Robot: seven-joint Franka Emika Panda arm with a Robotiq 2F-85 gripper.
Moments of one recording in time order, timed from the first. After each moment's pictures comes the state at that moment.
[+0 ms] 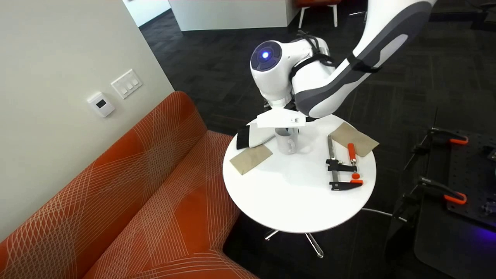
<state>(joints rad) 0.47 0.55 -0.31 -1.92 -0.51 2.47 1.77</state>
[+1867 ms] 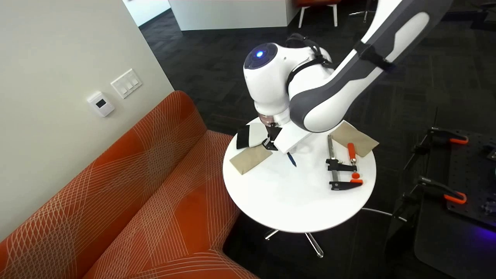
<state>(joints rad) 0.26 0.50 0.07 -1.95 -0.28 2.41 0.96</state>
